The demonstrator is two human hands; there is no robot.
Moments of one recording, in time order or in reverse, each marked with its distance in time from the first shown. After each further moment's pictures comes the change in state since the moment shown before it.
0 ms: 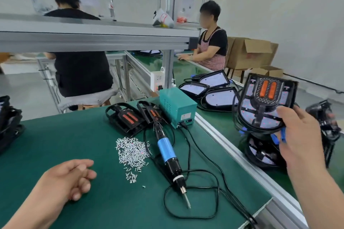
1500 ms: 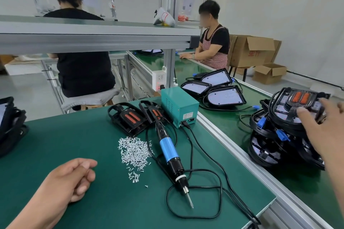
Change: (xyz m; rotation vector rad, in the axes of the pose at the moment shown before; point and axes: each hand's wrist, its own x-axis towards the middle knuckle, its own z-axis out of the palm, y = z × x) left_hand -0.011 0.012 0.006 -0.060 -0.056 0.049; right_hand 0.087 0.041 -0.102 -1.027 0.202 -0.203
